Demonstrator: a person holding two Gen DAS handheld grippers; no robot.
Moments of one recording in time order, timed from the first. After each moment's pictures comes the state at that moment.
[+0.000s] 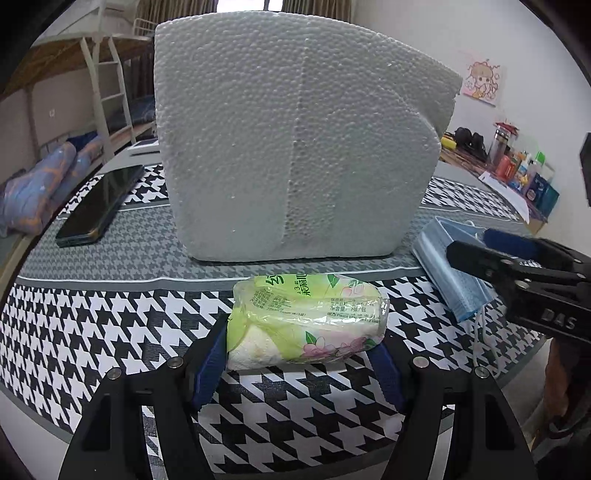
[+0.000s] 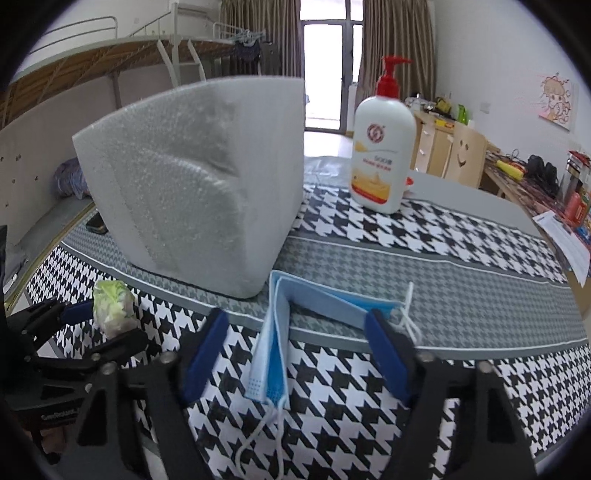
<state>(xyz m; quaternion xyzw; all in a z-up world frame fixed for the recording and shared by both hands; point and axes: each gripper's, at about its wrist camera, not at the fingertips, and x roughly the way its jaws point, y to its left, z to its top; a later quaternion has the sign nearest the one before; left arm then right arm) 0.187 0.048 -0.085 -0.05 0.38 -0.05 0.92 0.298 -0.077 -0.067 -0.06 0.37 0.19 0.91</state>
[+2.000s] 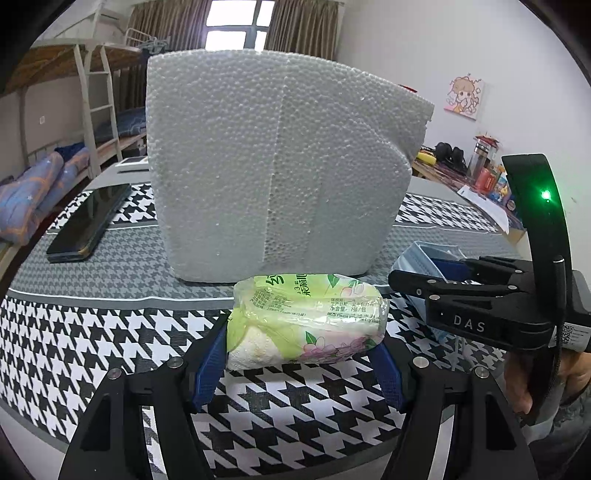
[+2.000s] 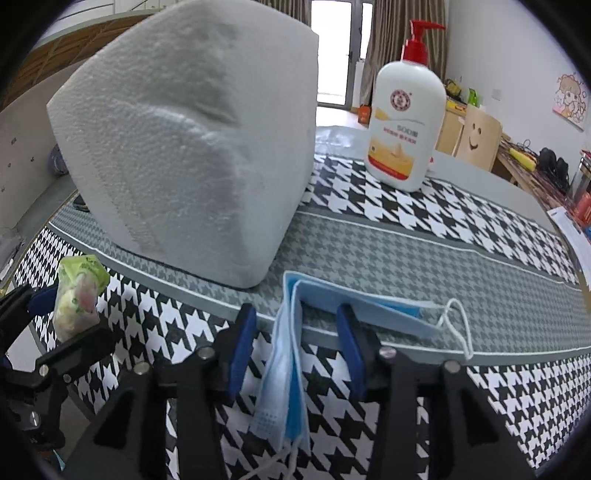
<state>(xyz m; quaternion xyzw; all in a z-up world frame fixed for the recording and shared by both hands) 0.182 0.051 -0.074 -0.05 0.35 -0.08 0.93 0.321 -0.058 -0.088 -0.08 0.41 0.18 0.89</state>
